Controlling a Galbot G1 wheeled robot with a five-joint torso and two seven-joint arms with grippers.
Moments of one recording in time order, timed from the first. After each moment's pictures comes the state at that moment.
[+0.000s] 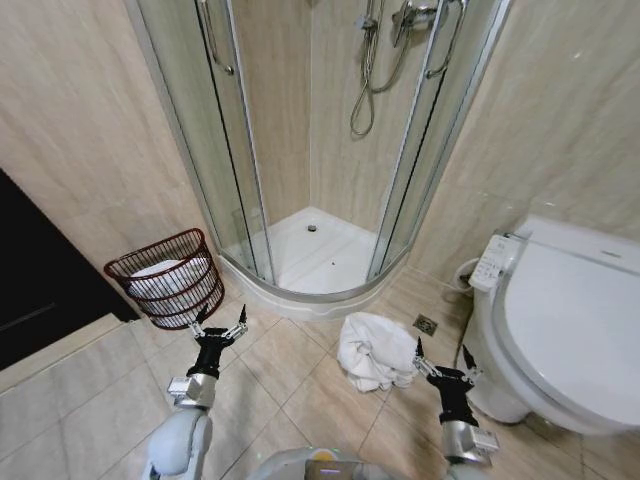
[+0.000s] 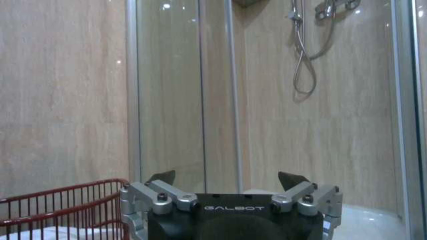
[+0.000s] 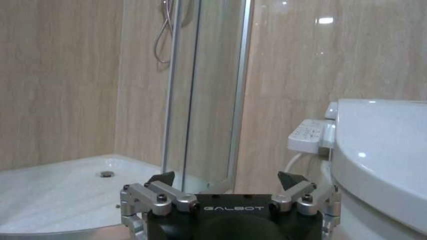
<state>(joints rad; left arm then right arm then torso) 1.67 -1.54 -0.74 -2.11 -0.11 -0.20 0.15 -1.85 1.52 0.62 2.13 0.01 0.22 0.17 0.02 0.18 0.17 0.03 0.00</state>
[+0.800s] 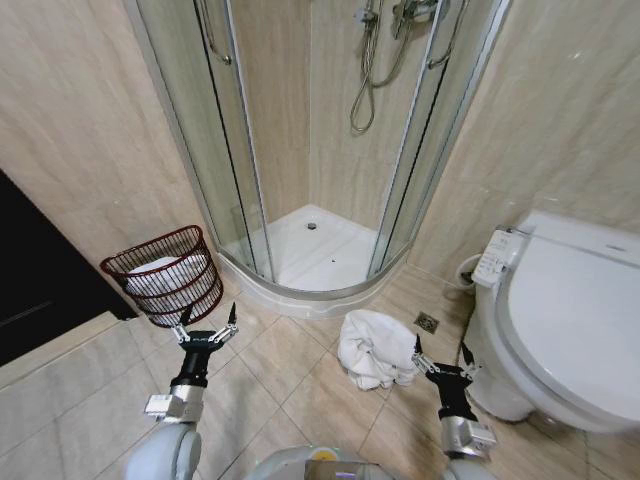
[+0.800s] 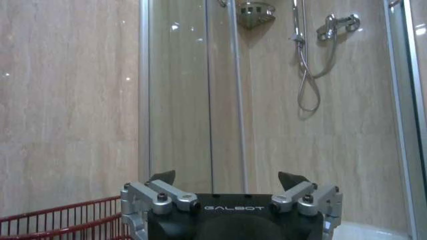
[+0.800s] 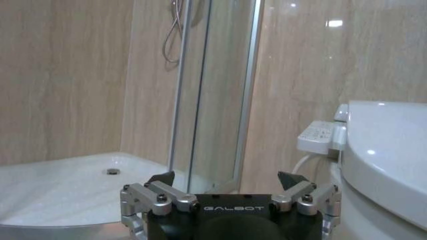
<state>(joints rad) 1.77 -1.57 -0.77 -2.20 -0.13 -0.27 0.16 -1.83 1.52 0.61 2.15 -0.02 0.19 0.16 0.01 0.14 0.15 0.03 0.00</state>
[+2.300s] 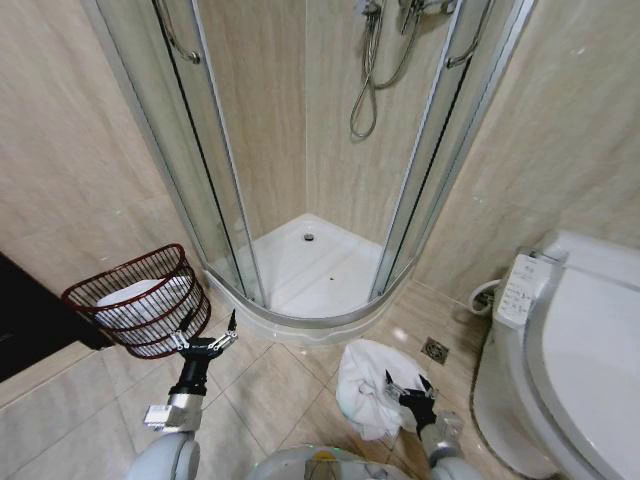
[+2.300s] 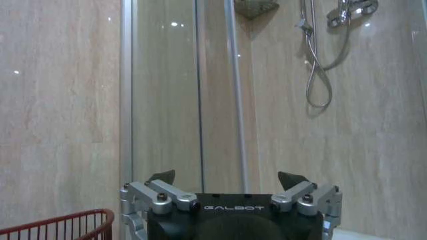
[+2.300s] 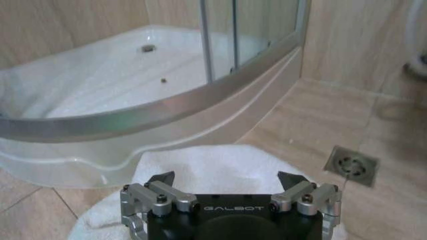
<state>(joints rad) 1.78 -1.57 -0.77 -2.19 -0.13 -0.31 0.14 -1.72 1.48 0.59 1.94 0.19 -0.28 -0.04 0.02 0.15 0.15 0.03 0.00</state>
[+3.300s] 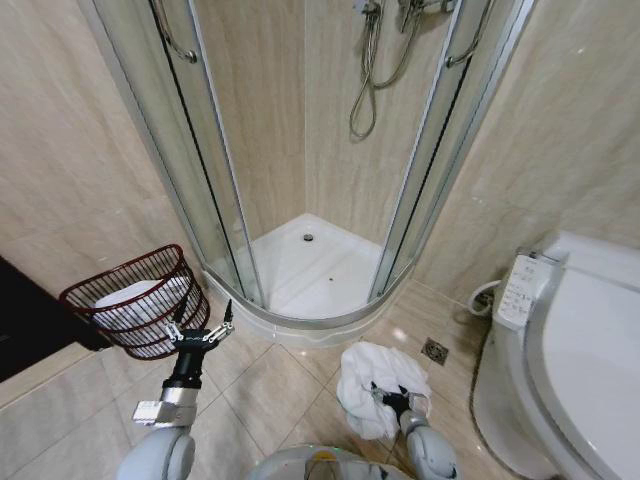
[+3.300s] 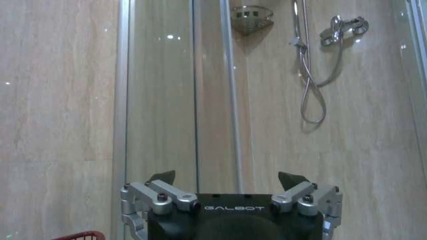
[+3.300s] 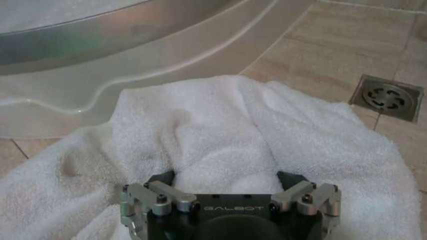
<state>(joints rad) 1.78 -1.51 -0.77 -2.26 -0.18 -0.27 0.13 -1.47 1.52 0.61 1.51 0.14 -0.31 -0.11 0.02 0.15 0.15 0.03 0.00</state>
